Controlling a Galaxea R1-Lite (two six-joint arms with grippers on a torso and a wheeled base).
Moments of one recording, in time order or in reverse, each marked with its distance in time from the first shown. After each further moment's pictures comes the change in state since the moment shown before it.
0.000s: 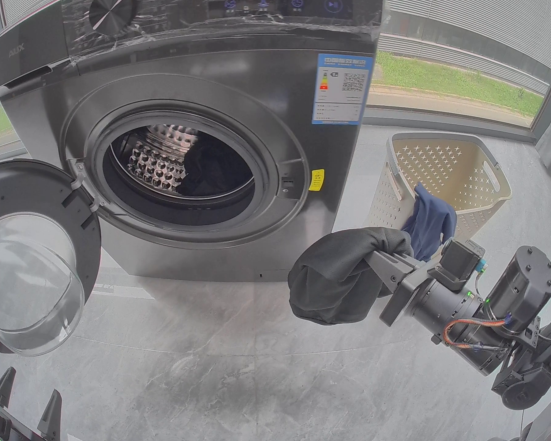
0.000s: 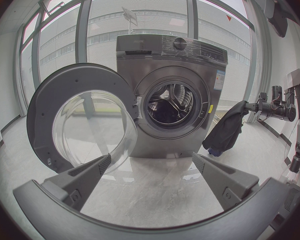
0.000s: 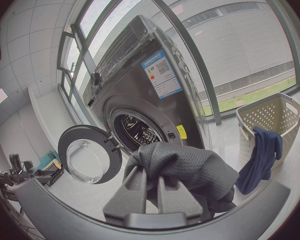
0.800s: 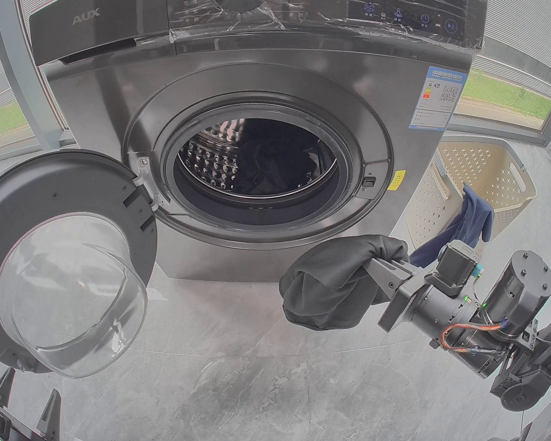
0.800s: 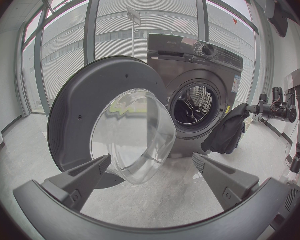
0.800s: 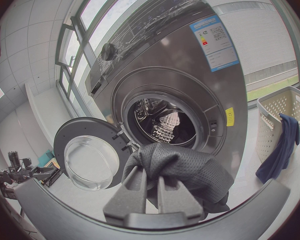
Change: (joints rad) left arm 0.003 0.000 0.000 0.001 0.001 0.000; right arm -0.004 0.011 0.015 0.001 -0.001 0.001
